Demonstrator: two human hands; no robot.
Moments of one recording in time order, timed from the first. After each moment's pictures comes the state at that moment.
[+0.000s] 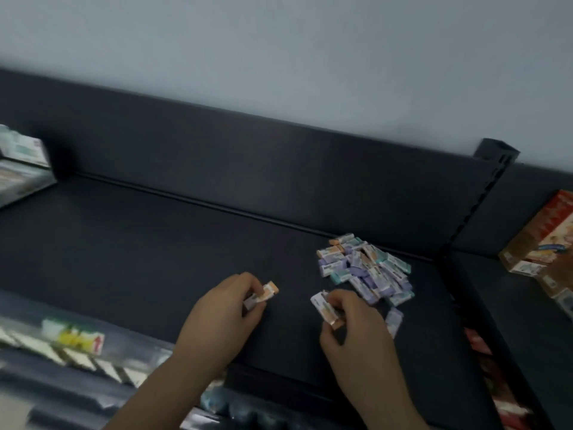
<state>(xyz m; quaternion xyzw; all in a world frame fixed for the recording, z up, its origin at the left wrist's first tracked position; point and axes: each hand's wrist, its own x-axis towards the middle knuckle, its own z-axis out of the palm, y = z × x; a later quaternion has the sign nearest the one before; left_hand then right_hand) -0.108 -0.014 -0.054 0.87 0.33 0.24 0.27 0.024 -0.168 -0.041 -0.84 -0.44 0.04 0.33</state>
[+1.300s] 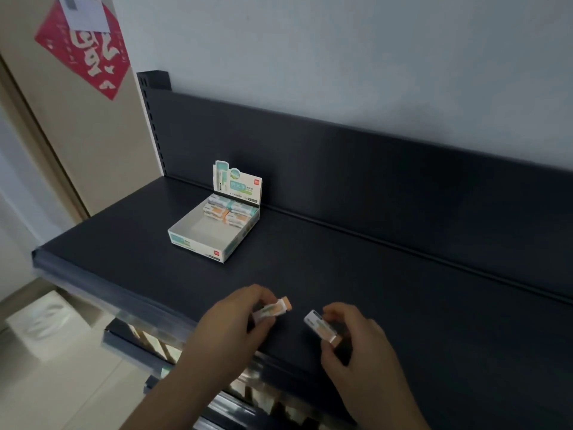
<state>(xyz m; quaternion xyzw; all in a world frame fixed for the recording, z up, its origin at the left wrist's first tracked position) -0.400 0.293 -0.051 0.86 0.35 0.21 0.30 -0.247 0.153 -0.042 -0.78 -0.50 0.15 0.33</state>
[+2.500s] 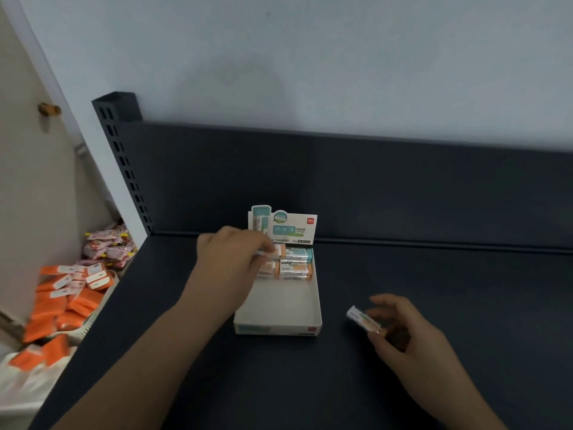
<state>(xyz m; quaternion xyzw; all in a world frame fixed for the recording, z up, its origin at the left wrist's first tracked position) -0.415 0.565 -0.002 0.94 0.21 0.21 0.14 -0.317 0.304 -0.037 -0.86 -0.30 0.12 0.39</state>
